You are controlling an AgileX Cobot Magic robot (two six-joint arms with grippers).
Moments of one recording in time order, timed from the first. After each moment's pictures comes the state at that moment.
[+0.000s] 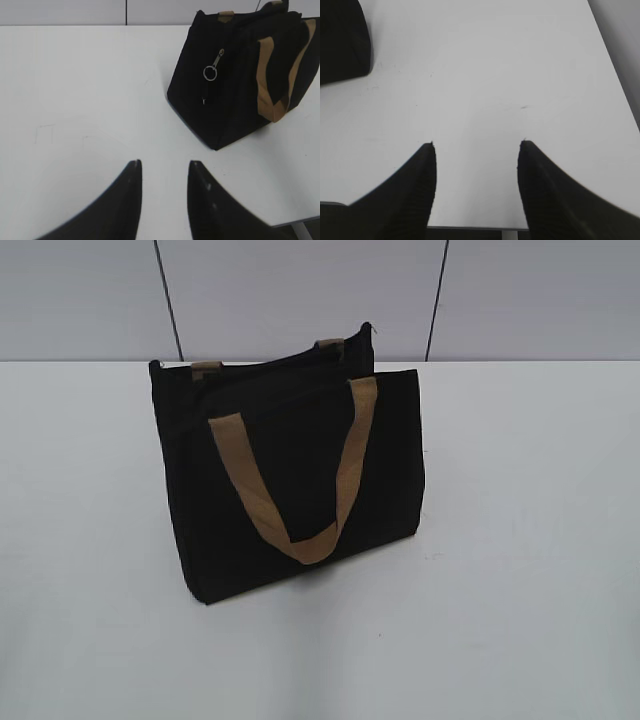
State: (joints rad) left arm -0.07 -0.01 -0.53 -0.23 1.07 0.20; right arm 0.04 -0.01 -0.48 0.00 1.10 -0.05
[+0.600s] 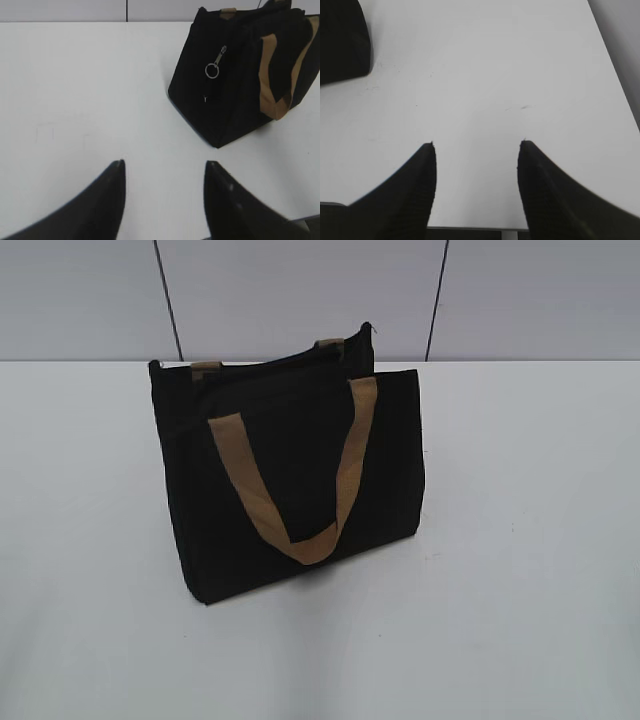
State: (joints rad) left arm -0.07 0.01 -0.53 -0.22 1.07 0.20; right arm 0.04 -0.01 -0.48 0.00 1.10 -0.05
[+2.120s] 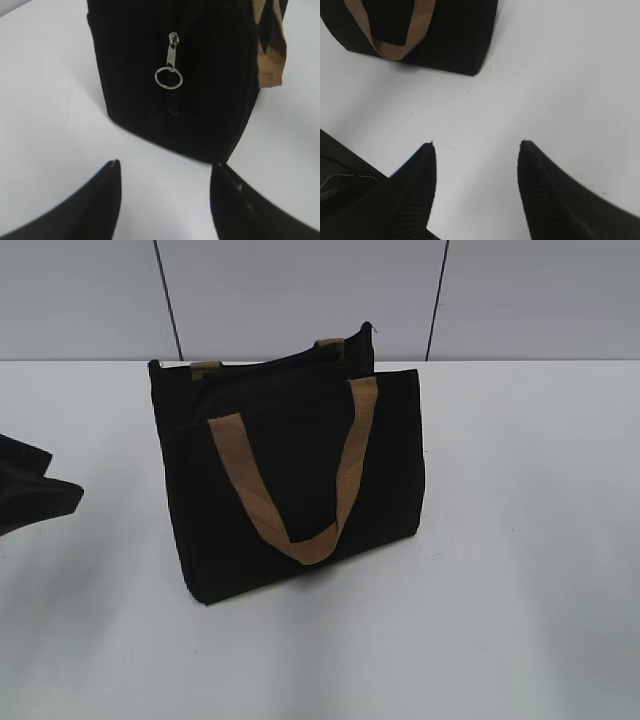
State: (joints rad) left arm -0.07 1.13 -0.56 -1.00 0.57 1.57; right arm 0.04 0.76 -0.84 0.42 1.02 -0.63
